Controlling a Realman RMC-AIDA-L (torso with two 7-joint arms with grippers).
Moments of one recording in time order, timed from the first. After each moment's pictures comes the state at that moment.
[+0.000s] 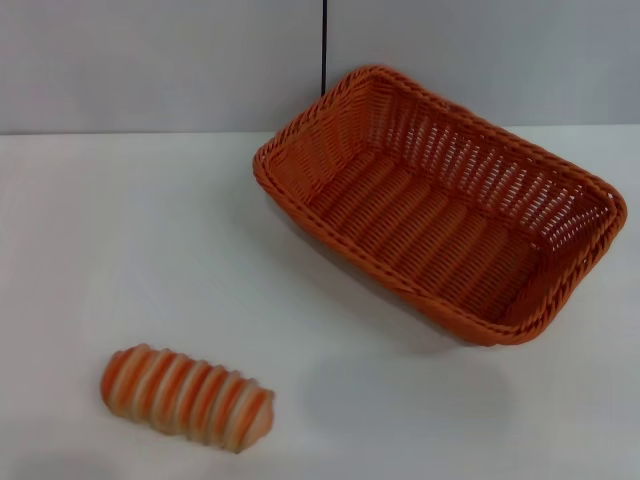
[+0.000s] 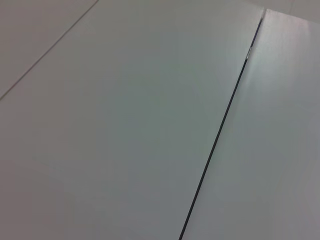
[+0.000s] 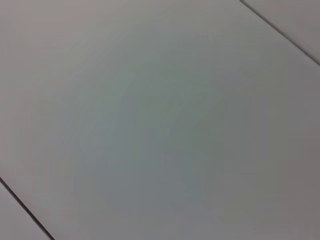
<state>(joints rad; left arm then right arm) -0.05 -2.07 -0.86 -0.17 2.10 1.97 -0.62 0.32 2.07 0.11 -0.23 1.87 1.36 -1.96</state>
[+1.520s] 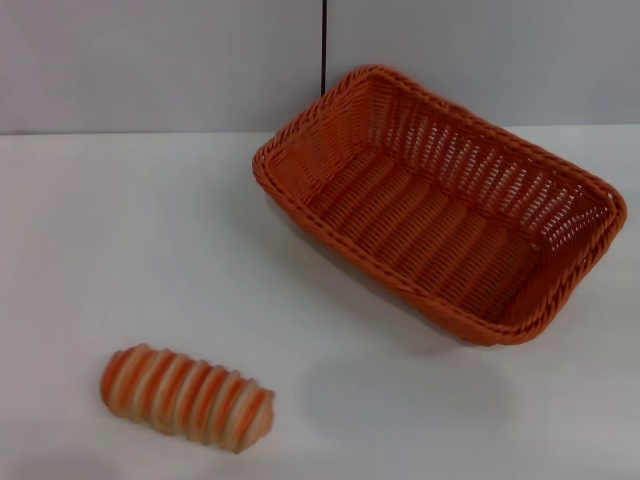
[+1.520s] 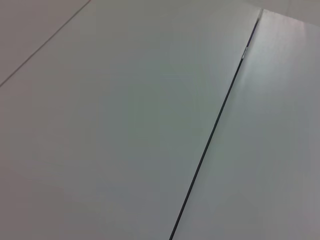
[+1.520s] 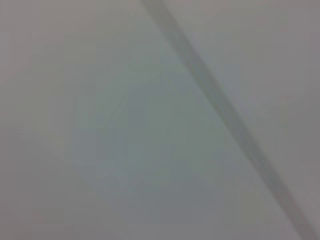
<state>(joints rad) -0.05 -2.07 -0.84 -0.18 2.10 1.97 -0.62 0.32 2.00 -0.26 -0.62 1.59 1.48 -1.65</state>
